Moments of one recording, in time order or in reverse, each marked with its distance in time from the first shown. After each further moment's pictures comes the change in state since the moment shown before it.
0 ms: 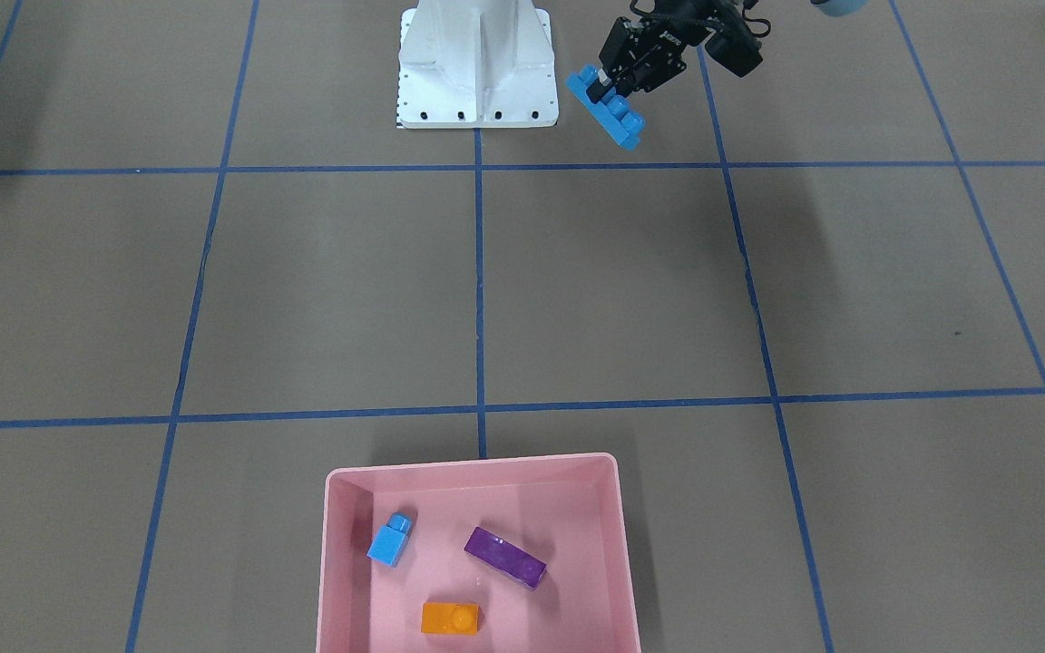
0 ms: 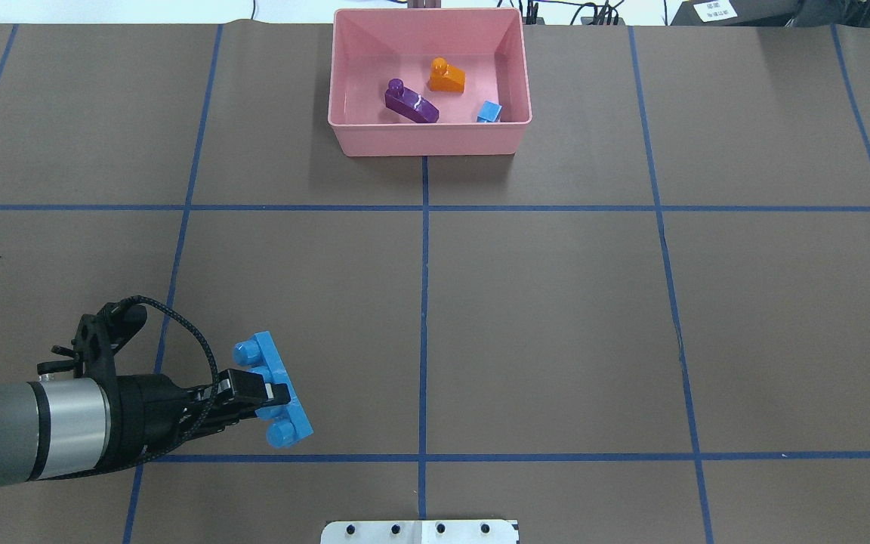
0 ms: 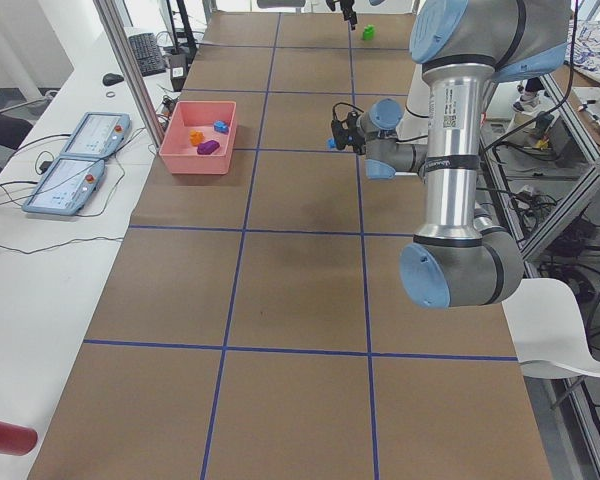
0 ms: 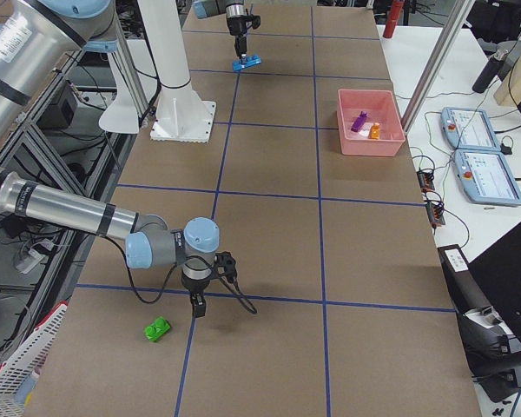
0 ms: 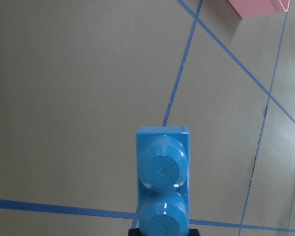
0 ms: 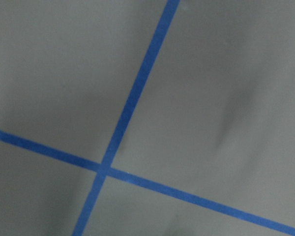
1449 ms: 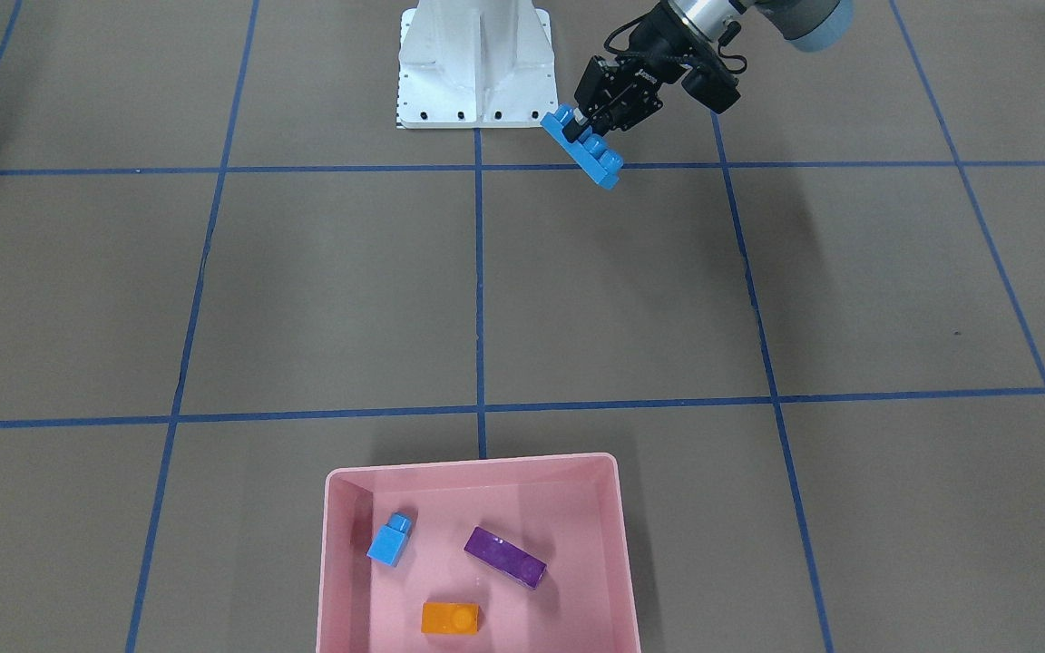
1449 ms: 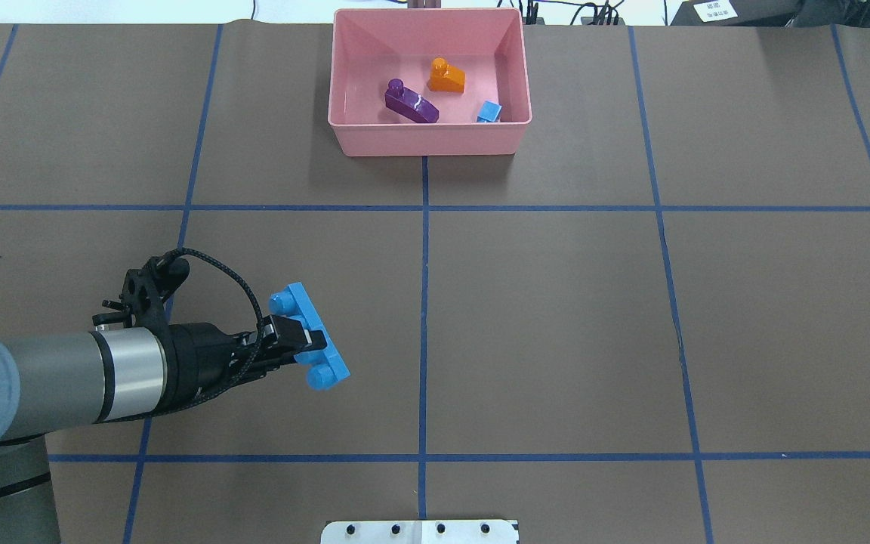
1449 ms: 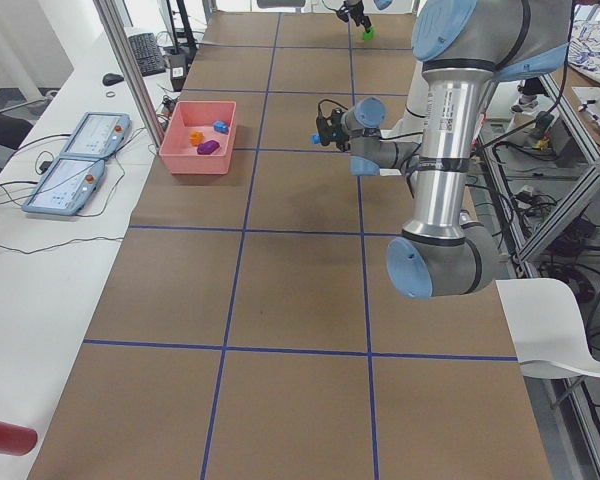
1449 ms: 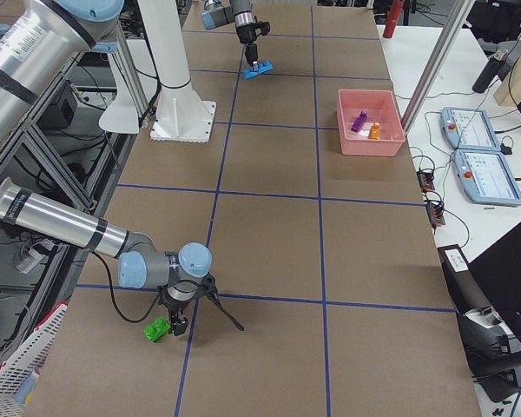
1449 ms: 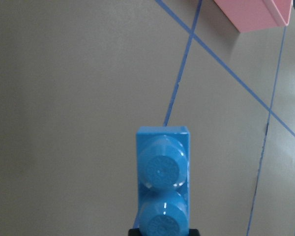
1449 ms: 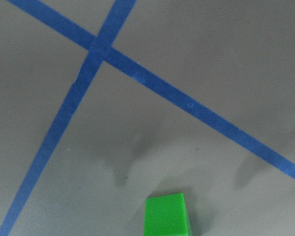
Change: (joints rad) left arm -0.089 -0.145 0.110 0.001 -0.002 0.007; right arm -0.139 -0.009 -0.128 0.003 0.051 -0.132
